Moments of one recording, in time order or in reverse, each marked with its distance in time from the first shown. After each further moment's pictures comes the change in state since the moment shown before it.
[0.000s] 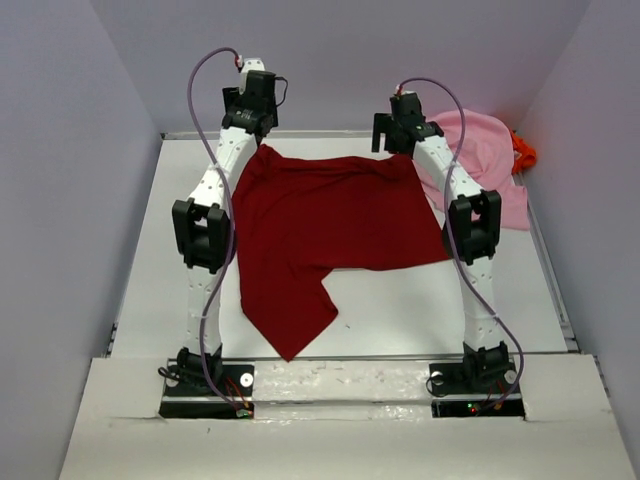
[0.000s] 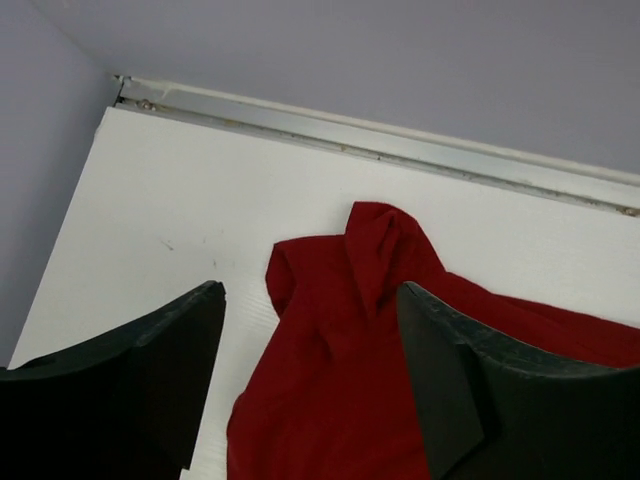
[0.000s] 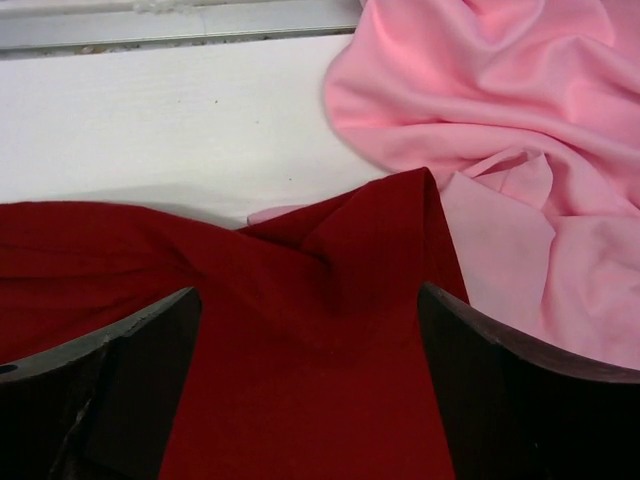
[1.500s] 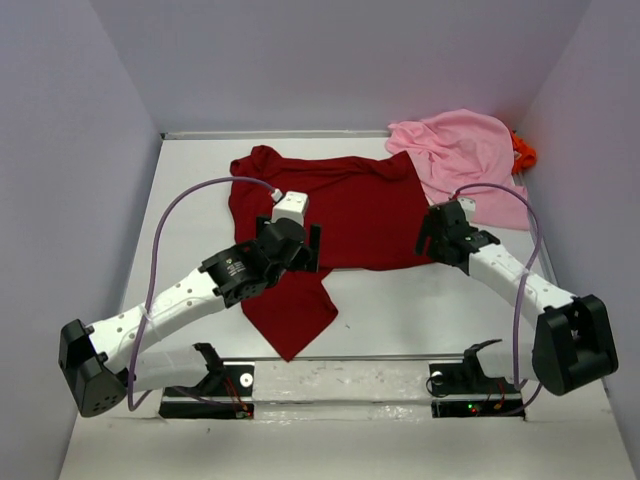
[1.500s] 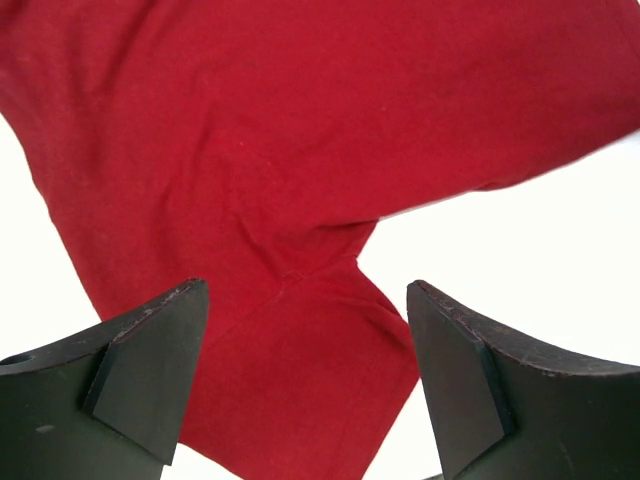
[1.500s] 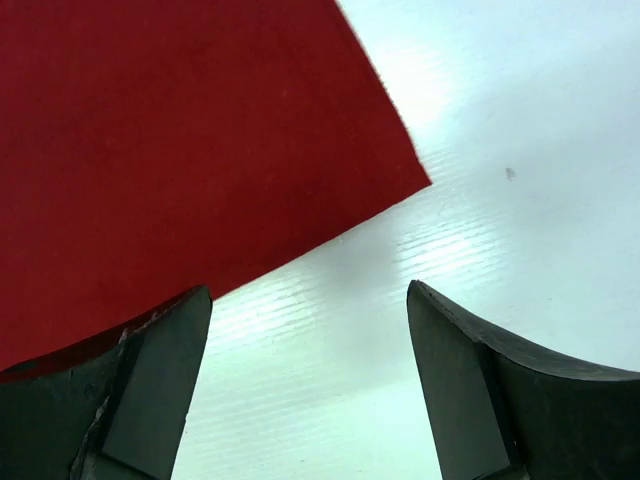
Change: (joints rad) left arm -0.657 -1.173 -1.360 0.068 0.056 -0.287; right arm 0.061 -1.101 -1.525 0.158 0.130 0.315
